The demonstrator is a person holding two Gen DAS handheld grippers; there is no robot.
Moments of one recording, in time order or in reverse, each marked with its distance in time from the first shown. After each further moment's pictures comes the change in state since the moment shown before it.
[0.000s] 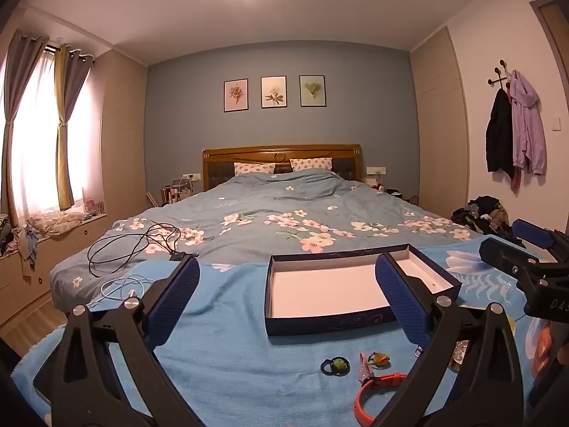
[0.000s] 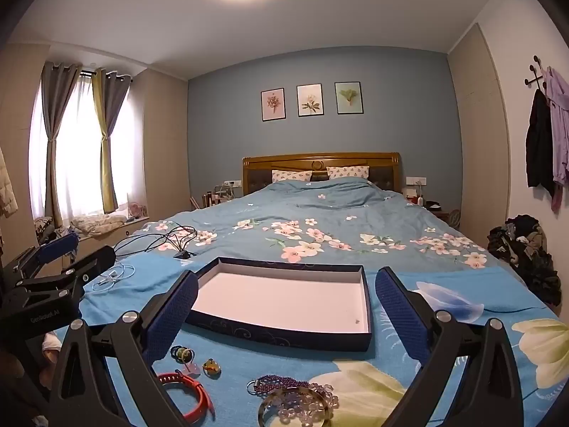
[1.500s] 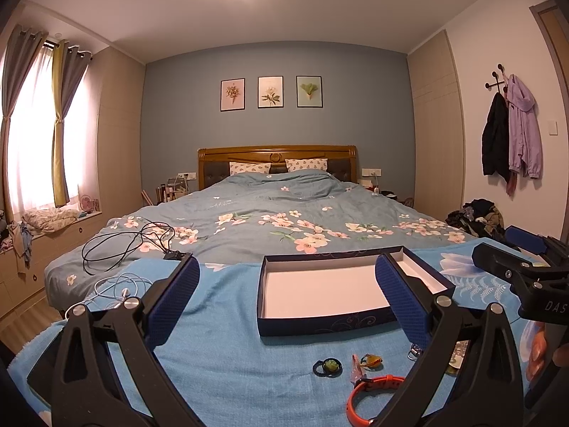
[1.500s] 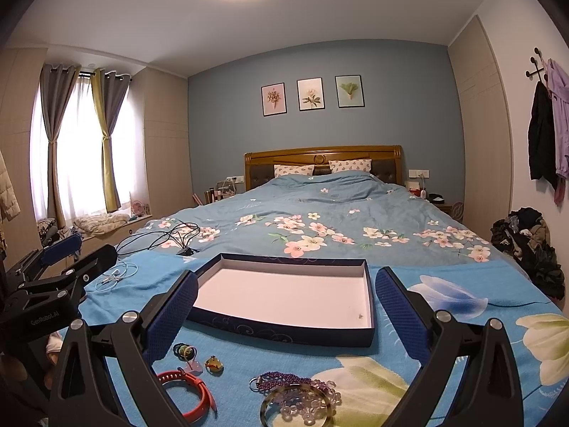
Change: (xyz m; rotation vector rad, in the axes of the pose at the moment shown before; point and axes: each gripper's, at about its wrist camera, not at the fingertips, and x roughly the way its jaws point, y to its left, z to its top) left arm 0.000 0.000 0.002 -0.010 -0.009 -0.020; right arm 0.005 -0.004 -0.001 0.009 0.021 0.013
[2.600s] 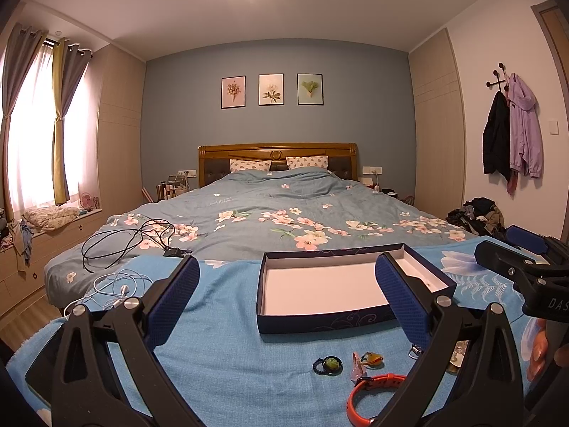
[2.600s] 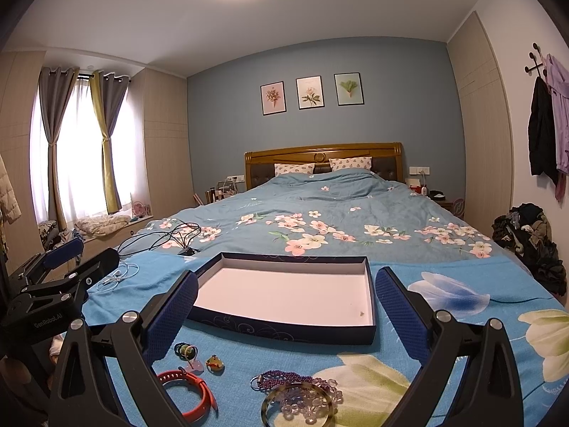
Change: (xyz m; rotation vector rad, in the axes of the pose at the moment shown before) left arm 0.004 0.000 -0.002 -0.004 0.009 -0.002; right arm 0.000 0.000 0.000 0.008 0.006 0.002
